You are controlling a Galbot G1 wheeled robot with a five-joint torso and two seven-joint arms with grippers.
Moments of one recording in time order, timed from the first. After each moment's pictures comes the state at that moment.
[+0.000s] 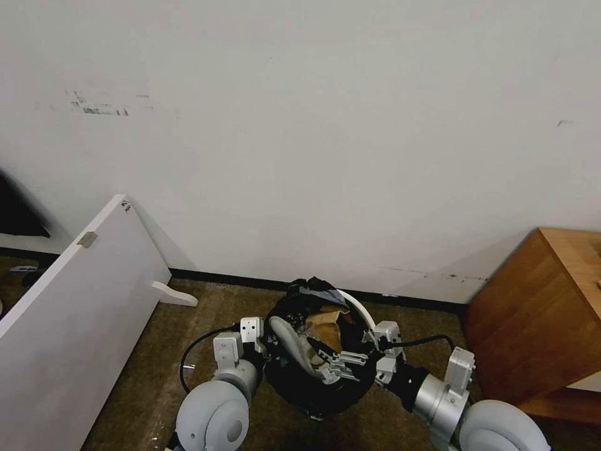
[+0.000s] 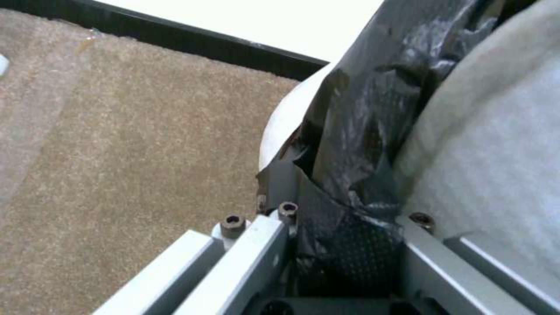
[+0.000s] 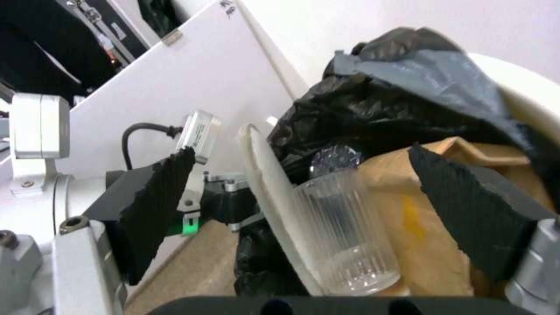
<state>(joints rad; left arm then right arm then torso) 1.42 -1.35 -0.19 -2.18 -0.59 0.70 -0.46 -1.56 0.77 0.28 2.31 0.95 -0.22 -0.10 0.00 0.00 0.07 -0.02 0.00</state>
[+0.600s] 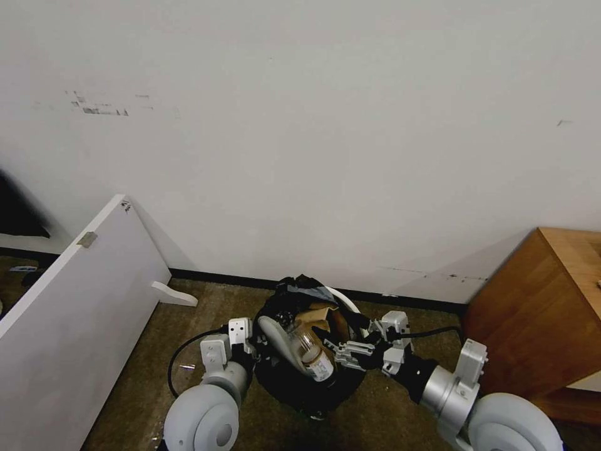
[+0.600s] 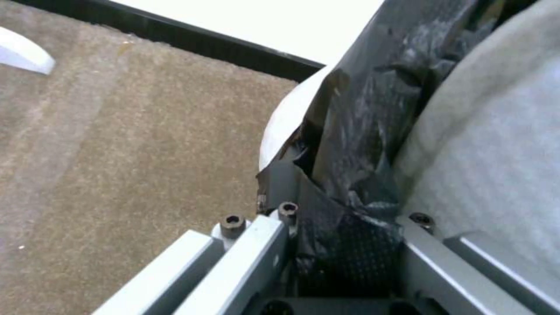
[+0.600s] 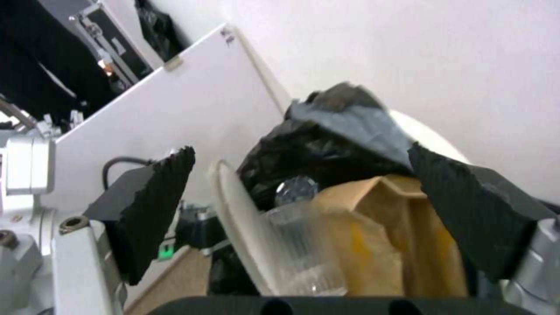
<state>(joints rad) 1.48 -1.36 -0.25 -2.23 -0.58 0.69 -0.47 -1.56 0.77 0.36 2.35 0.97 -0.22 -0.10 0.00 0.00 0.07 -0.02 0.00</state>
